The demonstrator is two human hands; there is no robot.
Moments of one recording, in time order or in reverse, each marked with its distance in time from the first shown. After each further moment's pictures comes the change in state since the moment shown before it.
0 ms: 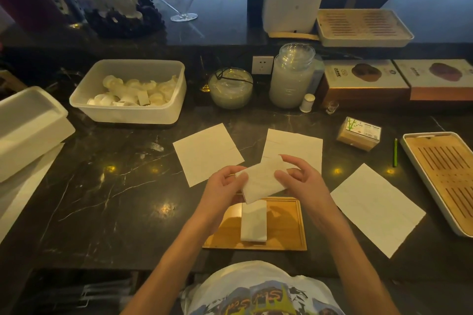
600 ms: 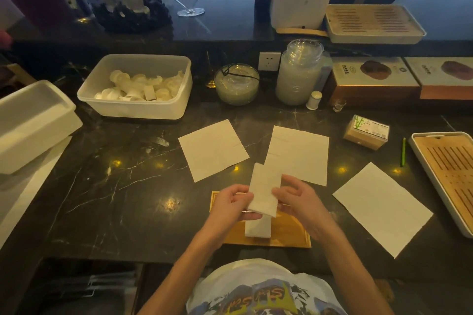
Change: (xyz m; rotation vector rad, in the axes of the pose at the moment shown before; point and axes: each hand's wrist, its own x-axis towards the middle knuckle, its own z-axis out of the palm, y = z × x) left_hand -0.011 -0.044 -0.004 0.017 -0.046 -0.133; right_hand -0.005 0.042 0.010 0.005 -0.081 0.250
